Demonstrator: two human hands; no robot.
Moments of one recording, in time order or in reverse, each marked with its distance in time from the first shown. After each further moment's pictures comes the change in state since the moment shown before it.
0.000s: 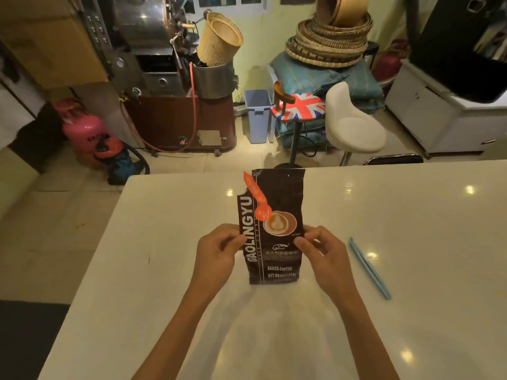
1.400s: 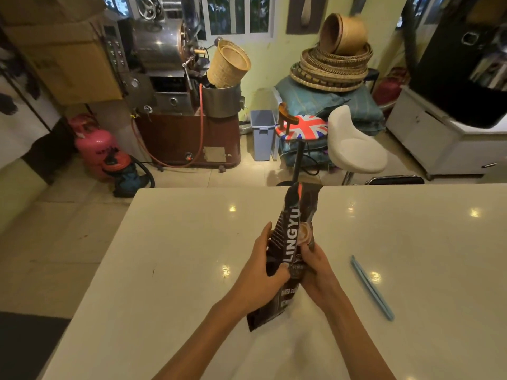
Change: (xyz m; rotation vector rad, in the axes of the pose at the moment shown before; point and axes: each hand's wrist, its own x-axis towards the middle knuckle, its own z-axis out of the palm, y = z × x) left_hand -0.014 0.021 0.048 0.094 -0.370 -0.074; right_hand 0.029 0.026 0.011 0.801 -0.292 0.258
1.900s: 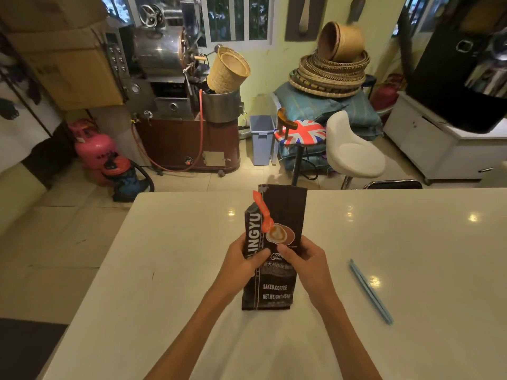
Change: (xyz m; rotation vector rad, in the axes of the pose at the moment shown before) left_hand 0.014 -0.005 -0.030 -0.214 0.185 -0.025; right_hand -0.008 -0.013 0.040 -0.542 0.202 -0.224
